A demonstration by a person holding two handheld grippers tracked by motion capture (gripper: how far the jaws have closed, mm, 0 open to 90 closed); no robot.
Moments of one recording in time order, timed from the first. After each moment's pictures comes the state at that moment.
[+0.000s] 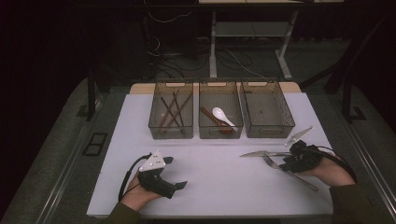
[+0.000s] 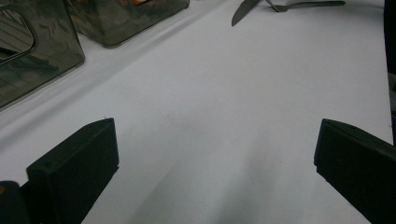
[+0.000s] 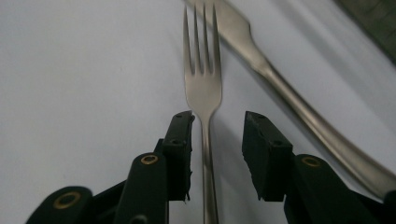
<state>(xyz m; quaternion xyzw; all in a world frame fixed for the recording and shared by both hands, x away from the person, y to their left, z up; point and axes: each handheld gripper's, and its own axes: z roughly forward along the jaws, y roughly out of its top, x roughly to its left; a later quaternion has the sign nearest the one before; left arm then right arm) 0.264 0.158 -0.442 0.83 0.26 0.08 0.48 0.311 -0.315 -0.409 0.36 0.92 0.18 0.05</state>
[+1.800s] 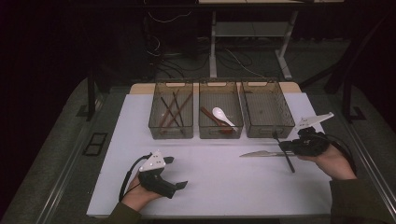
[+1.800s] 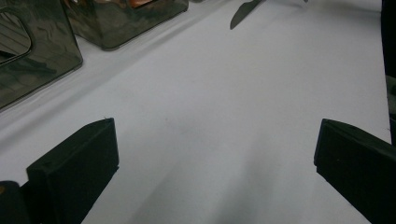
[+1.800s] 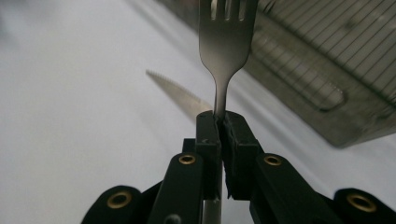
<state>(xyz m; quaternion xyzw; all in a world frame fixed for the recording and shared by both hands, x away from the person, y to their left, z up) 0.264 0.157 -0.442 0.83 0.26 0.08 0.49 0.323 -0.325 -0.369 0.37 0.86 0.33 0.09</state>
